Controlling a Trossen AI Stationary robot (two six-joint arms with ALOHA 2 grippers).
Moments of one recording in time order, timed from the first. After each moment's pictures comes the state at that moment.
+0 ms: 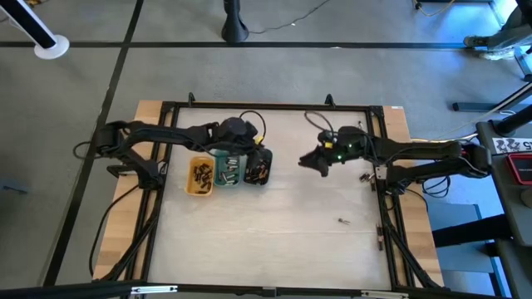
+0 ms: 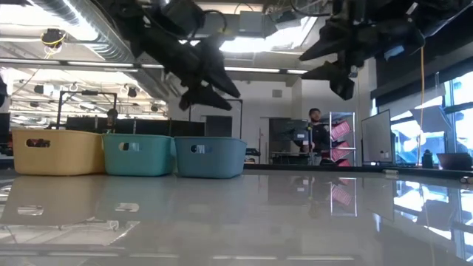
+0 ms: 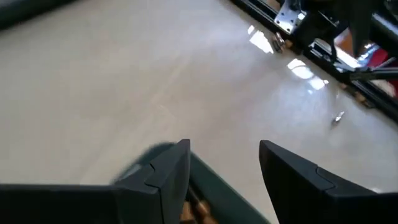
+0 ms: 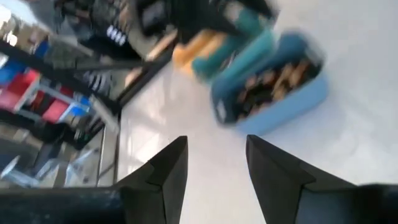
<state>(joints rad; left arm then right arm) 0.27 1.52 0.90 0.05 0.06 -0.43 -0.20 1.08 0.61 0.08 -0.31 0.65</state>
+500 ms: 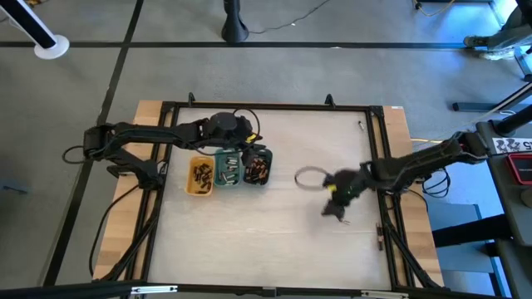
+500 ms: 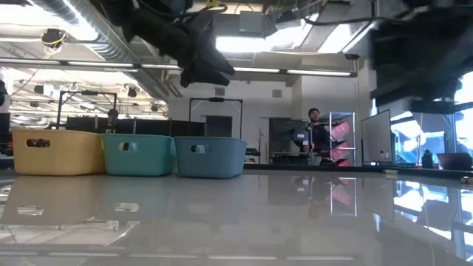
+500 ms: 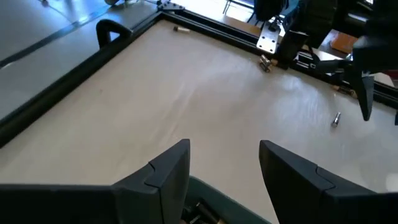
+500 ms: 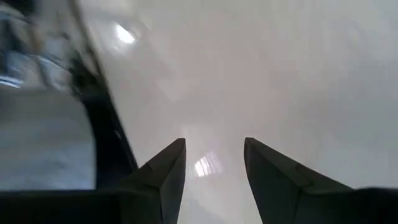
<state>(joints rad) 0.27 1.40 0.90 0.03 0.03 -0.20 0.27 1.08 0.61 -0.38 -0.30 0.99</state>
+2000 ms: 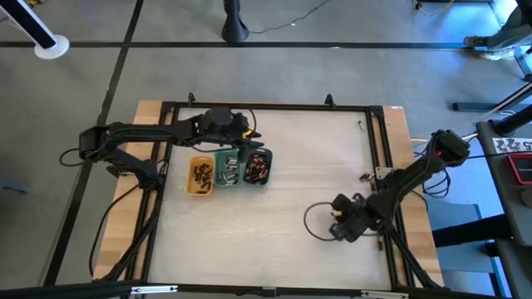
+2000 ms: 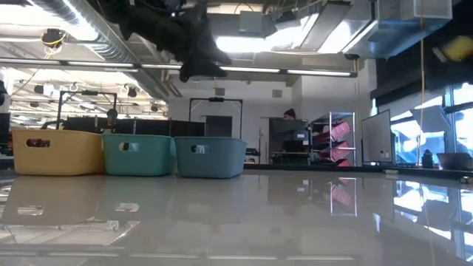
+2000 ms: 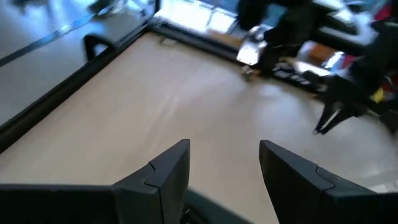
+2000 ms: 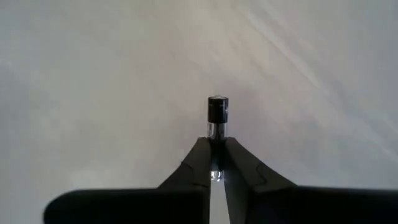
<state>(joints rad) 0.30 1.35 0.90 0.03 0.12 -0.19 0.71 1.38 0.70 -0.63 0.24 1.41</state>
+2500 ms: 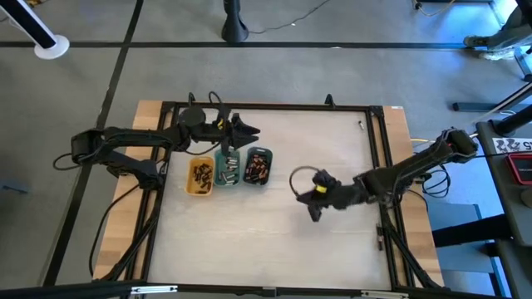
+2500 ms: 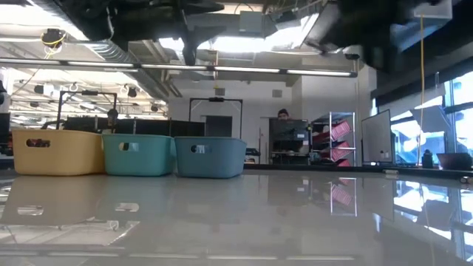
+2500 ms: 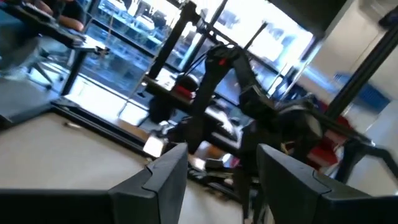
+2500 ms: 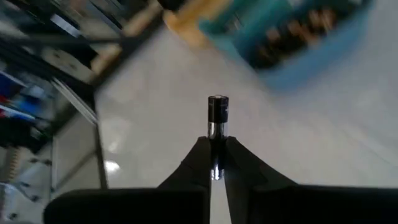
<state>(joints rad) 0.36 1.27 0.66 0.72 0.39 -0.56 0.41 1.28 0.83 -0.14 0.38 0.98</state>
